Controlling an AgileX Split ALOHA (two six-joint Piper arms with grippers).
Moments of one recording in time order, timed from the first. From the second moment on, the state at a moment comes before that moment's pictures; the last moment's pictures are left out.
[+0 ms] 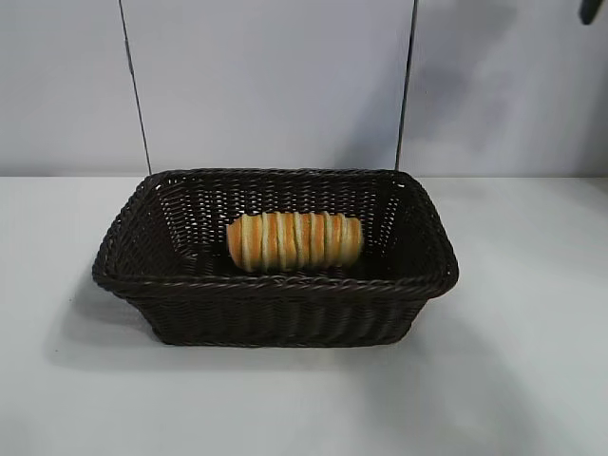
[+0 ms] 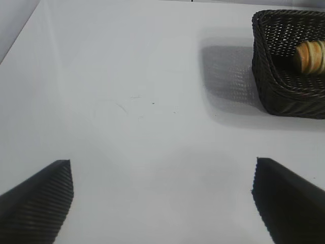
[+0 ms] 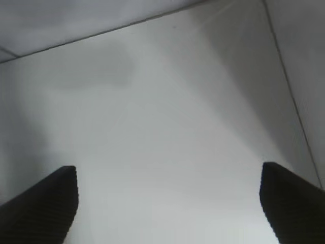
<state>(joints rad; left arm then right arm) 0.04 -0.01 -0.49 -0.05 1.13 0.06 -0.33 1.84 -1.97 0.09 1.24 0.00</state>
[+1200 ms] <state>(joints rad) 0.04 -0.01 -0.49 -0.05 1.13 0.06 -0.26 0.45 -1.12 0.14 1.09 -0.03</state>
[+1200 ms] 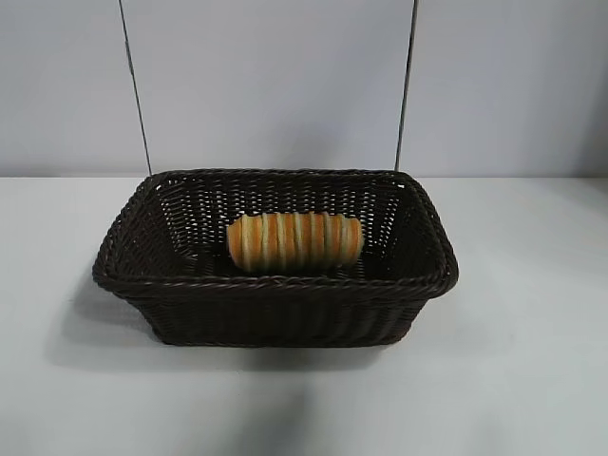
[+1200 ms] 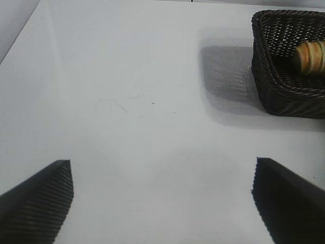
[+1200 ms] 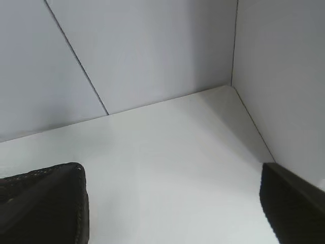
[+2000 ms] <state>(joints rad) 0.04 -0.01 -0.49 -0.05 1.13 0.06 -0.19 -0.02 -0.72 0.09 1.15 -0.03</state>
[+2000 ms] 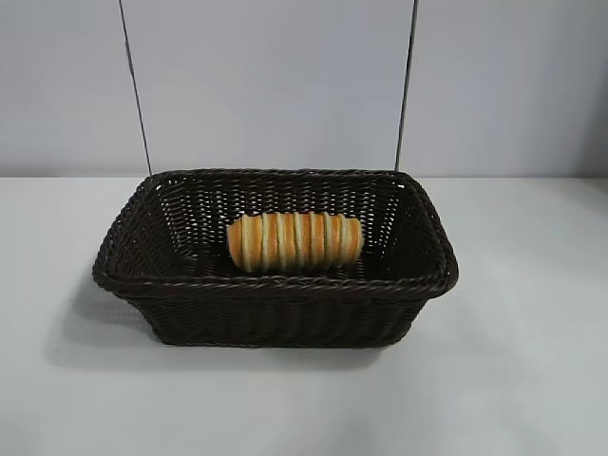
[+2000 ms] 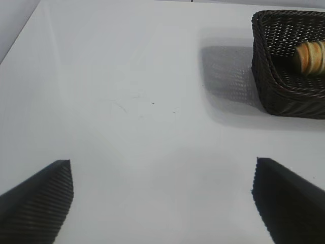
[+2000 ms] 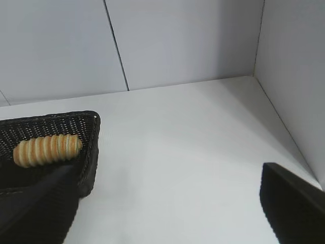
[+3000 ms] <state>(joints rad) 0.04 -0.01 -0.49 -0.05 1.13 0.06 -0.19 -0.02 -0.51 0.07 1.18 -0.08</state>
